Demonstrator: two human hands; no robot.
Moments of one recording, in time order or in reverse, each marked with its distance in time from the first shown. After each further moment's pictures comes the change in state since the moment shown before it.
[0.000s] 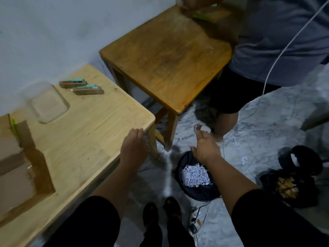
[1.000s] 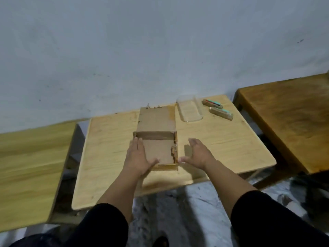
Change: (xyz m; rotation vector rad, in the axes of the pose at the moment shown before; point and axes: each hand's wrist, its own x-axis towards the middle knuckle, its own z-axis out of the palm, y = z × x) left_hand -0.207 -0.253 -0.166 -0.076 0.021 -0.805; right_hand -0.101 -0.368 0.031 -0.013 -0.253 -0.709
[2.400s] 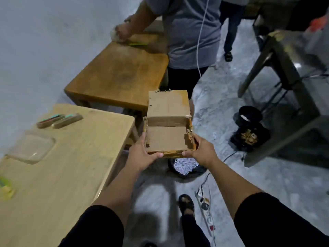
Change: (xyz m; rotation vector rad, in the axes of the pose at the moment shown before) left_hand -0.114 0.252 0.110 -0.256 -0.597 0.913; right_hand -0.285 0.180 0.058 0.815 0.855 0.871
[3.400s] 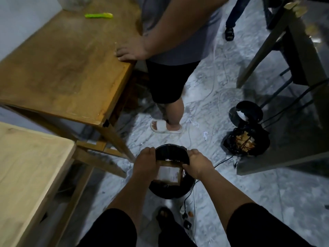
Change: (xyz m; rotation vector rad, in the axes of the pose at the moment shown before) left_hand 0.201 0.037 0.199 0.545 -0.204 0.048; right_hand 0.218 0.119 -0.062 -0.620 -0.286 0.104
